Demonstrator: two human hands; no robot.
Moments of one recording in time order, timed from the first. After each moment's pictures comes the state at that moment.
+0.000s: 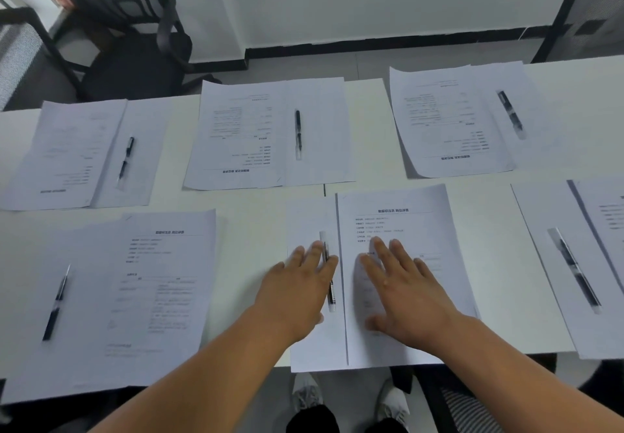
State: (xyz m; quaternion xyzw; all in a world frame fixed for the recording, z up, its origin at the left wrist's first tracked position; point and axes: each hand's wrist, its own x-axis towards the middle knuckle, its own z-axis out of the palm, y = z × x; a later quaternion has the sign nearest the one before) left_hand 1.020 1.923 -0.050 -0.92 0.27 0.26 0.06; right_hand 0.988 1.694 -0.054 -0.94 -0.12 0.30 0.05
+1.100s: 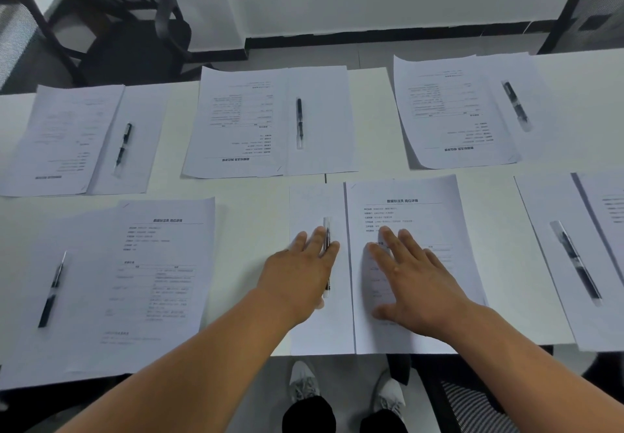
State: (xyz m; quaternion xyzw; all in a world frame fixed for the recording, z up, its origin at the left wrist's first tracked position) left_hand 1.025 1.919 -0.050 -0.93 0.27 0.25 0.06; right_hand 0.991 1.683 -0.050 -0.95 -0.10 0.30 0.06
